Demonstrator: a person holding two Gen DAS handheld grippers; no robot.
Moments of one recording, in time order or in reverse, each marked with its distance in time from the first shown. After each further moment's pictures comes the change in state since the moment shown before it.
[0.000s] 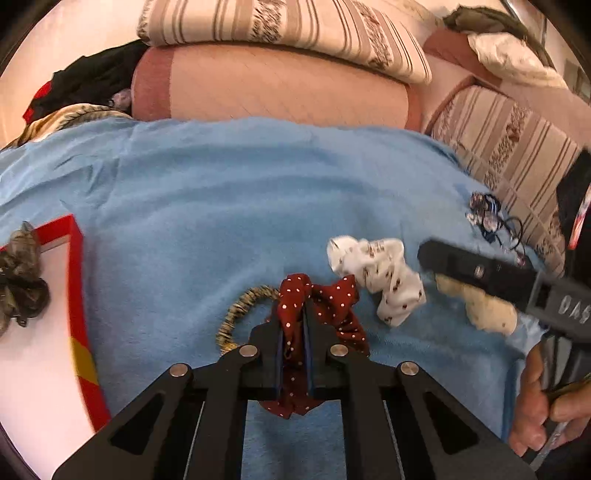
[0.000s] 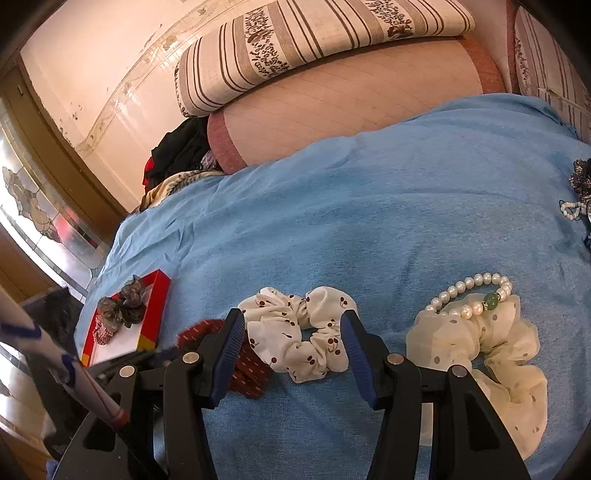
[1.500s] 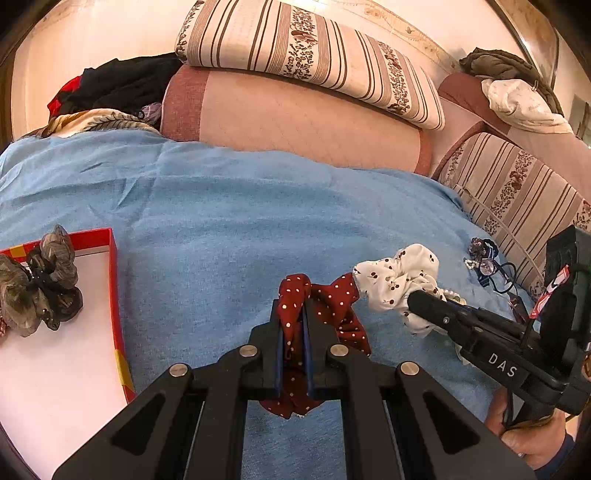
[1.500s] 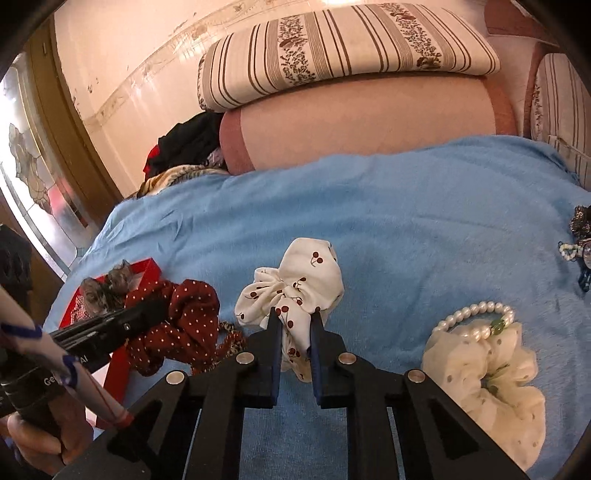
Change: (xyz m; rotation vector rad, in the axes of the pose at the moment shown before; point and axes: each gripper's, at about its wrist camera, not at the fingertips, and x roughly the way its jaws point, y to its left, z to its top) left arm -0.028 0.021 0.007 -0.084 -0.108 0.002; right arm 0.002 0.025 -0.012 -0.135 -0.065 -0.073
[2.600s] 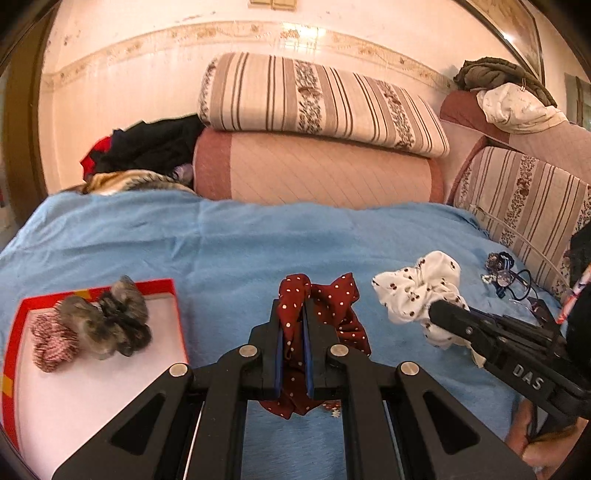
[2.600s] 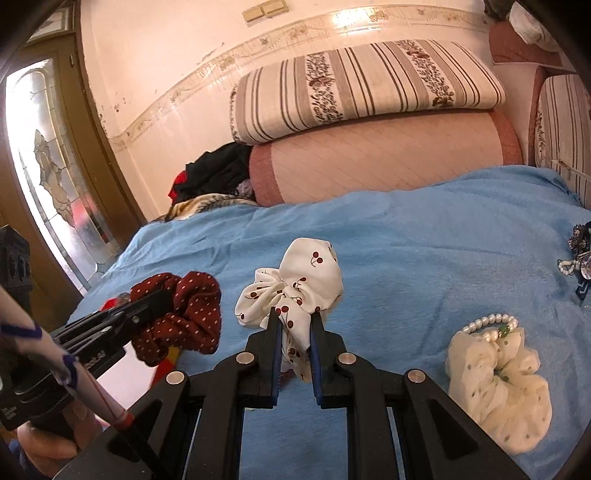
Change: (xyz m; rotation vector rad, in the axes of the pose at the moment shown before) left arm -0.060 -0.008 -0.001 0.092 -0.195 0.155; right arm -0.036 0.038 -0.006 -0.024 -0.137 0.060
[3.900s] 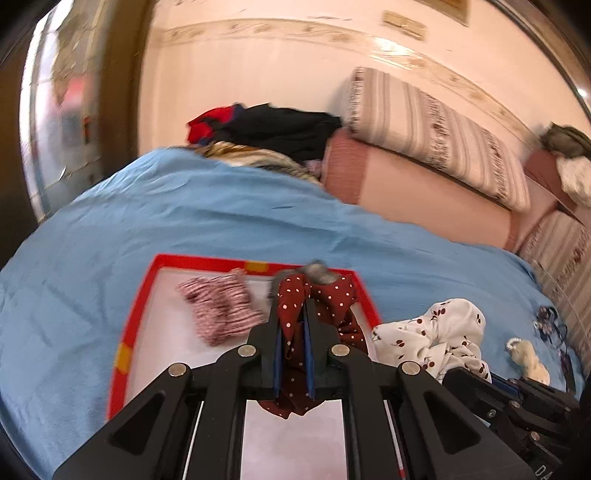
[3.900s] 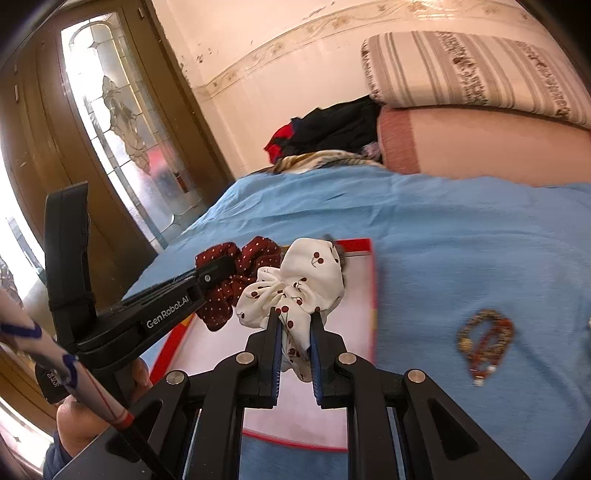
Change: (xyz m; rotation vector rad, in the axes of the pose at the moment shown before) left arm -0.073 0.182 -0.023 -0.268 0.013 0.216; right arm 0.042 0.191 -0.027 -0.121 0.142 0.255
